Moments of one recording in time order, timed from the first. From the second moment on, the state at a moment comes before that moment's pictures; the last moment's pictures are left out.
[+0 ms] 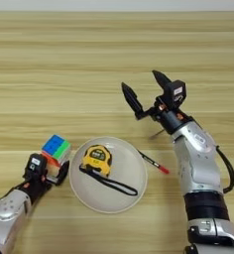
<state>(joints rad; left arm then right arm) -0.02 0.02 -0.09 0.66 0.00 -0.30 -0.29 -0.28 -0.24 -0.13 0.24 0.37 -0.16 0.64</state>
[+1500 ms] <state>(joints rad) 0.11 0.02 -0.08 0.33 -0.23 -0.51 -0.52 -0.34 -0.26 -0.16 0.40 0.34 -0.19 0.61</state>
